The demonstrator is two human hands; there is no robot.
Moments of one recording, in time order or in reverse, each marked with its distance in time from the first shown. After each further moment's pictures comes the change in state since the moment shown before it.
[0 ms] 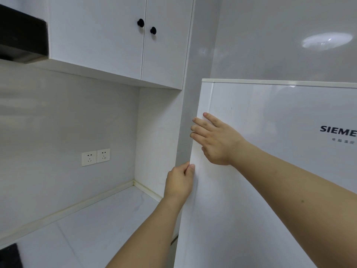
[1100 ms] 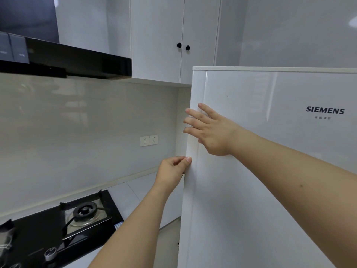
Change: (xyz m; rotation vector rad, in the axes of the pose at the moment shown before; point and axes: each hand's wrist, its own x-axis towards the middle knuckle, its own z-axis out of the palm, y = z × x) left_hand -0.239 0.096 -0.135 -0.288 0.040 -0.152; right_hand -0.089 -0.066 -0.213 0.093 0.259 -0.169
